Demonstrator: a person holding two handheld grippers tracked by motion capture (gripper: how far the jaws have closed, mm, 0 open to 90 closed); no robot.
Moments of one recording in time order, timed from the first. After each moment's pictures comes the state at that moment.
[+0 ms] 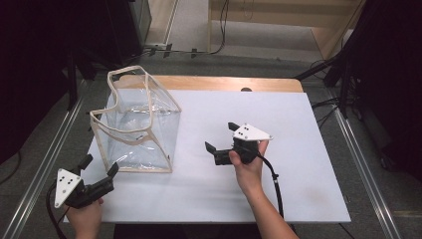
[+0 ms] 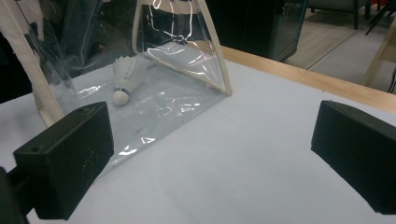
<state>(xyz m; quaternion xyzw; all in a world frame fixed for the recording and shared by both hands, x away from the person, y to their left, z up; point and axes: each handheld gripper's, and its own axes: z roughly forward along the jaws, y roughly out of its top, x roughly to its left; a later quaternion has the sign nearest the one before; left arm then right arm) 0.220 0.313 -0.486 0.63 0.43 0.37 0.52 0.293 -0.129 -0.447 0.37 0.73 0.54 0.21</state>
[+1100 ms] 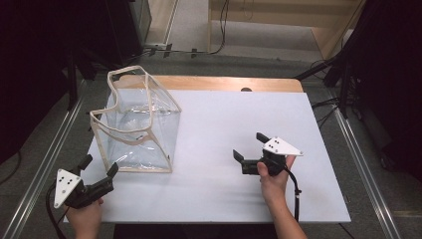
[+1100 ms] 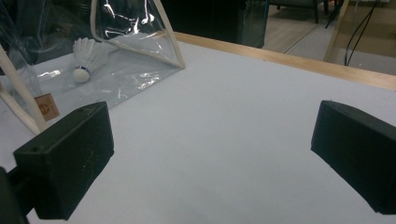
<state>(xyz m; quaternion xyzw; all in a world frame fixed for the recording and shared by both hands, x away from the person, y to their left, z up) 0.220 0.313 -0.486 0.63 0.43 0.37 0.52 0.264 -0.196 -0.473 0.41 0.70 0.53 0.24</state>
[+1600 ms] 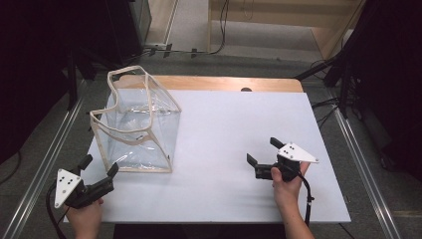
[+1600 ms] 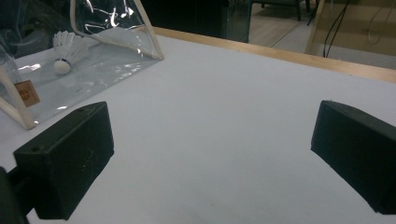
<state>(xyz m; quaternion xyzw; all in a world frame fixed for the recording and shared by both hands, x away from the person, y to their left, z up) 0.220 0.313 -0.486 0.63 0.43 0.37 0.52 0.247 -0.229 -0.478 0.43 0.69 0.52 0.26</state>
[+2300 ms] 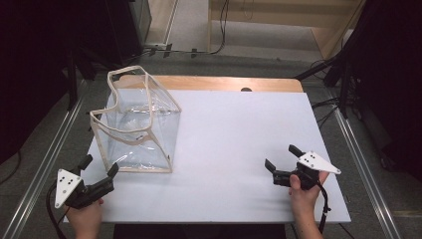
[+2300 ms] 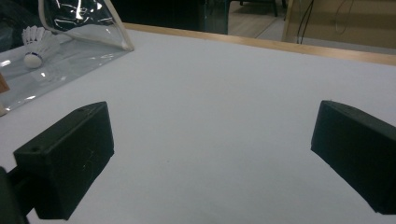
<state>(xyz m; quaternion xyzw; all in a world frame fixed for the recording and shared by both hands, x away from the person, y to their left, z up) 0.220 0.313 -0.486 0.63 0.43 0.37 0.52 0.224 -0.273 -0.490 0.47 0.67 0.51 0.27</state>
